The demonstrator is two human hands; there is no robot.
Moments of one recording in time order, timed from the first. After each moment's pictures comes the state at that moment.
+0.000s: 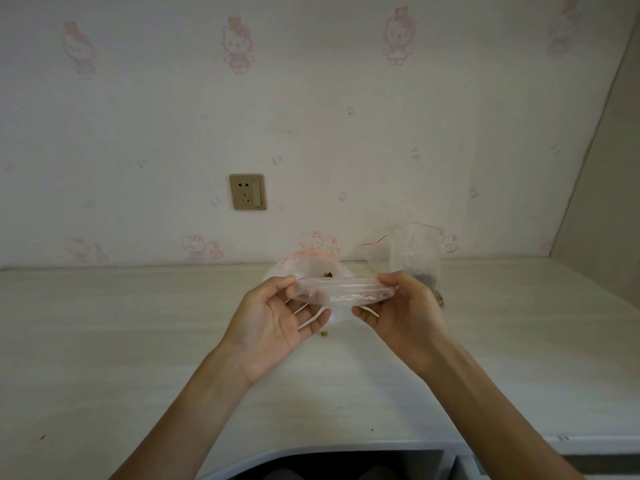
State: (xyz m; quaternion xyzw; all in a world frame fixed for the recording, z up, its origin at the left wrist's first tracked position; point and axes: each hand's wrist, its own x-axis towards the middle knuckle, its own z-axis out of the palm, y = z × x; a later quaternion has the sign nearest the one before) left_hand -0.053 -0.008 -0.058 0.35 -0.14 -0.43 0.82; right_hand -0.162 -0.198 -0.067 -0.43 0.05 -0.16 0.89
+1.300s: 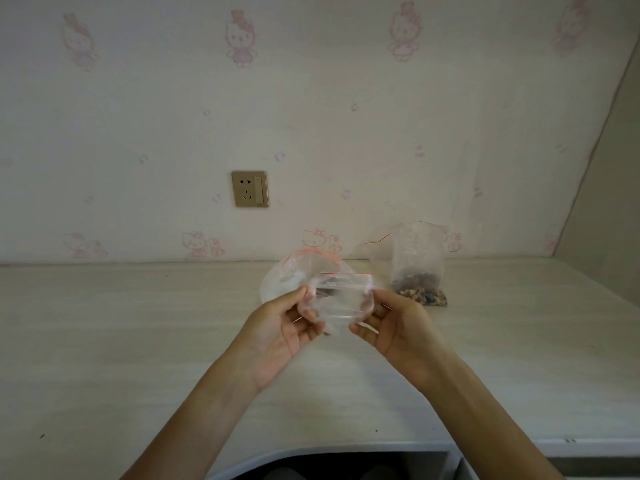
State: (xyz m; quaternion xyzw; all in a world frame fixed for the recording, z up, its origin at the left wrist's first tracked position) left_hand -0.056 -0.016 -0.069 0.42 -0.09 -0.39 0.82; right_hand -0.164 -0.184 -0.078 -0.43 0.10 -0.13 0.89
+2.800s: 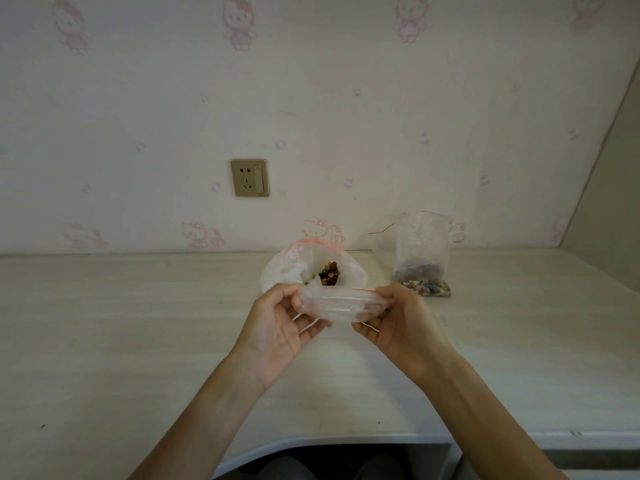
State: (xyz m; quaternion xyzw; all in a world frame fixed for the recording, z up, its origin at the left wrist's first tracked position) left_hand -0.047 -0.017 -0.093 0.40 -0.09 -0.38 0.83; right_hand -0.156 -0.188 -0.094 -0.41 0.14 -0.13 0.89
